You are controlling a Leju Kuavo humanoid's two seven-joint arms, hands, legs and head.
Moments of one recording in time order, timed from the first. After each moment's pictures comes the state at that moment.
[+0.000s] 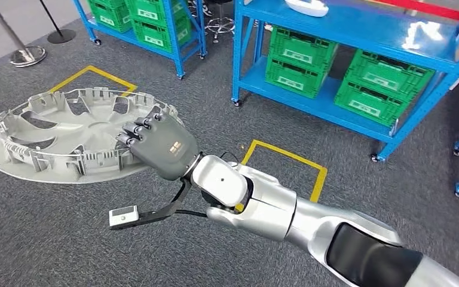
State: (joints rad) left arm -0.11 -0.17 0.93 -0.20 -1.20 -0.35 -0.20; right arm -0.78 -0.03 1.20 -1.28 1.23 -0.38 -0.14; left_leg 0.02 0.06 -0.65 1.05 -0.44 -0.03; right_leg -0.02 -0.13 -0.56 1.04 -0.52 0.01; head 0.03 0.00
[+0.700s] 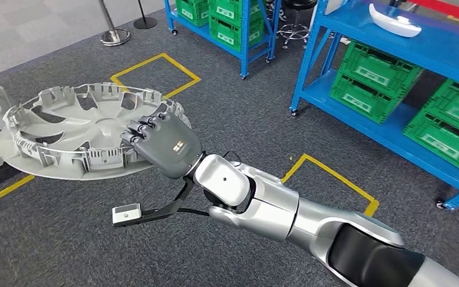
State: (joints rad) left arm -0.11 -0.17 0.93 -0.20 -1.20 -0.35 -0.21; right arm -0.78 -0.04 1.19 -1.28 1.24 -0.38 -0.14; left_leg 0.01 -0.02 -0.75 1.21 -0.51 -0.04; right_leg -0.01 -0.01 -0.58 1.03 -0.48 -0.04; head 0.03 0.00
